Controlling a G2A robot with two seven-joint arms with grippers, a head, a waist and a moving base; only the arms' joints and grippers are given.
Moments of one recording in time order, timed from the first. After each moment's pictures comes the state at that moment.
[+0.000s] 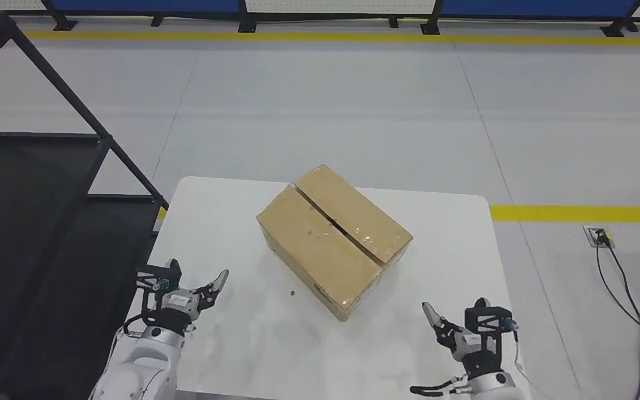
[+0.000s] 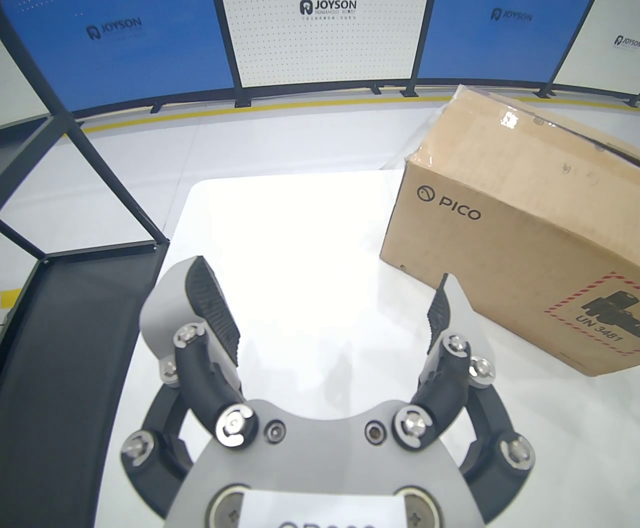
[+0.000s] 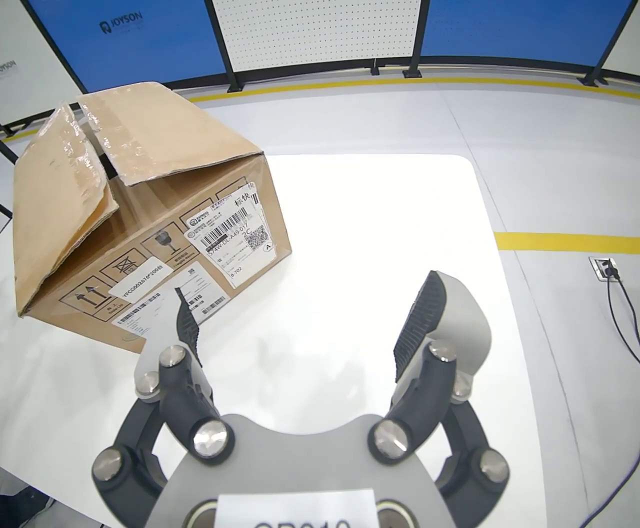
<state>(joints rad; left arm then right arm) 1.46 -1.20 -1.59 -1.76 1.26 -0.11 -0.08 -1.71 -1.23 1.44 -2.02 -1.21 0.14 0.09</state>
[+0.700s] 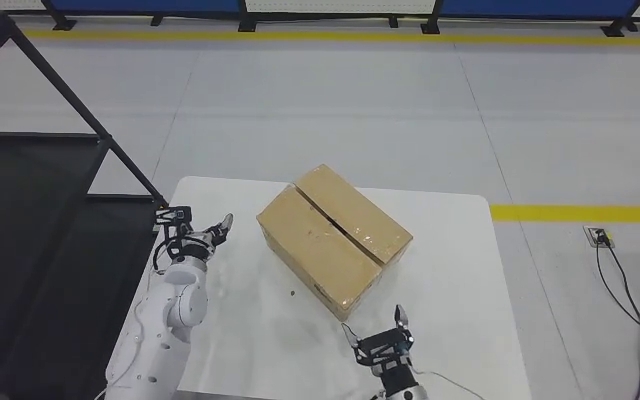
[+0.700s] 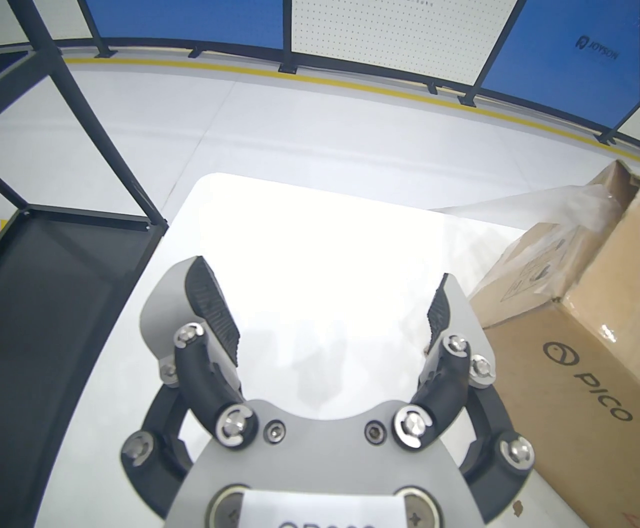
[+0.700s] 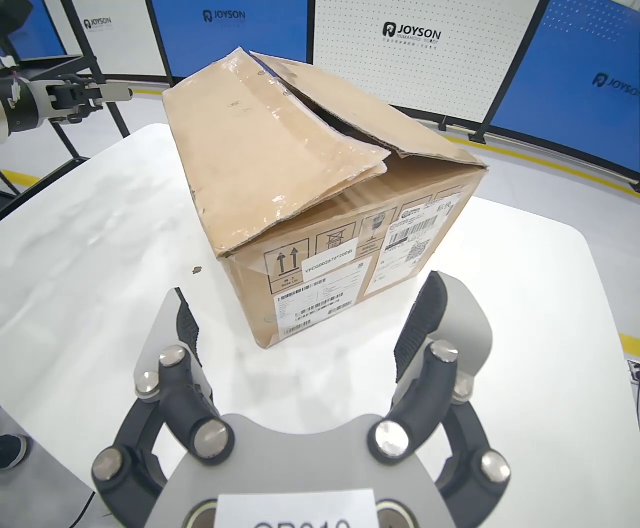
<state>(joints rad) 0.92 -1.26 -1.38 -1.23 1.11 0.09 -0.12 -1.54 -1.30 1.00 -1.82 -1.55 0.34 -0.06</state>
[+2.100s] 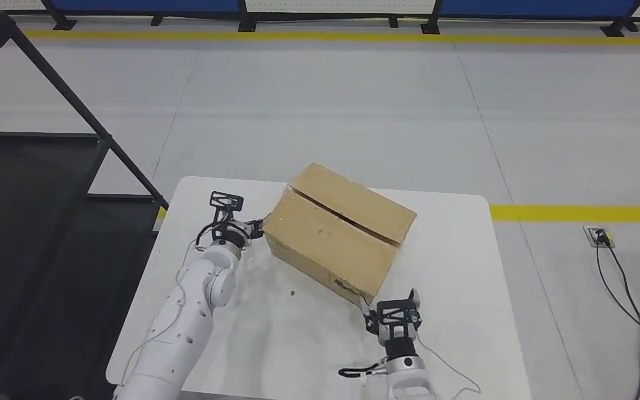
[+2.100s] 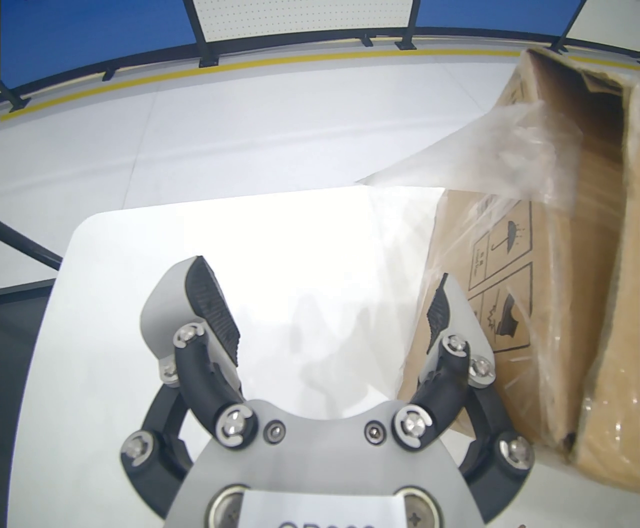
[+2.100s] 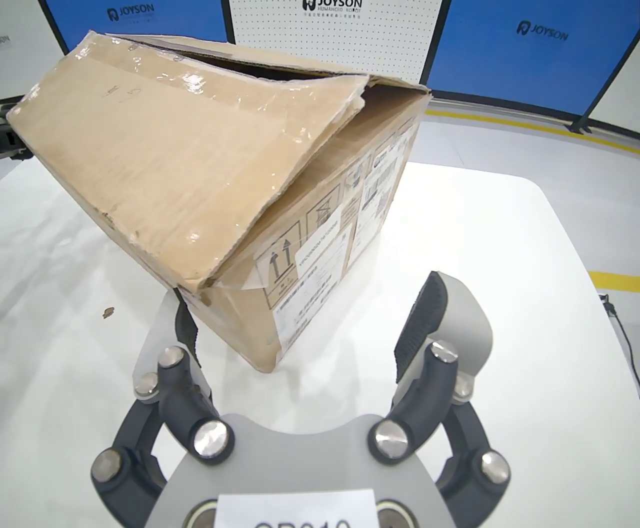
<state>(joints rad) 0.70 -1.32 -1.18 -0.91 1.21 -0.09 -0.04 -1.42 -1.38 1.07 -1.66 -1.38 0.39 -0.06</state>
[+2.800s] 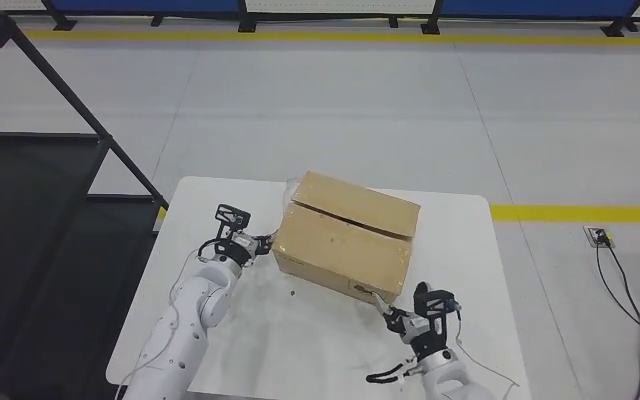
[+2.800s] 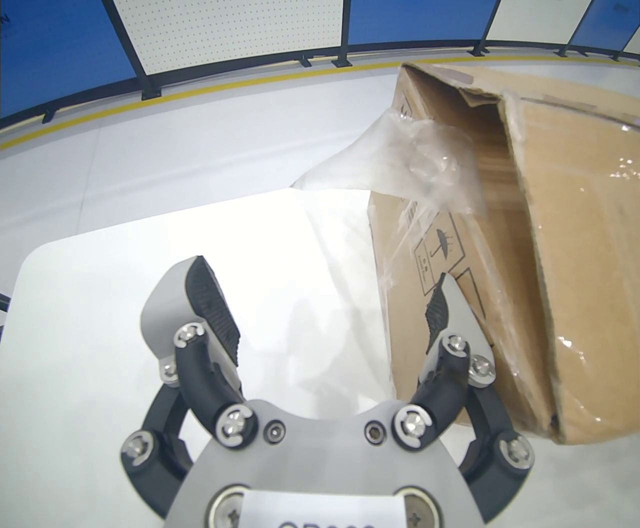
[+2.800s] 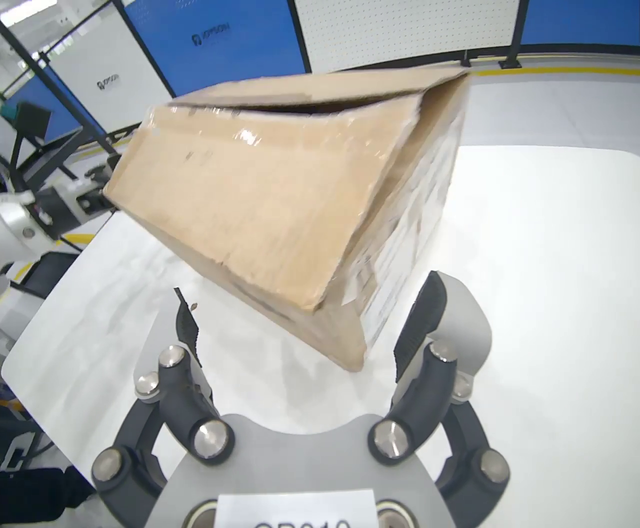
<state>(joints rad) 0.85 -1.29 -1.24 -1.10 1.26 -0.25 -0.02 -1.51 -1.34 1.31 -1.82 -1.13 0.02 0.02</state>
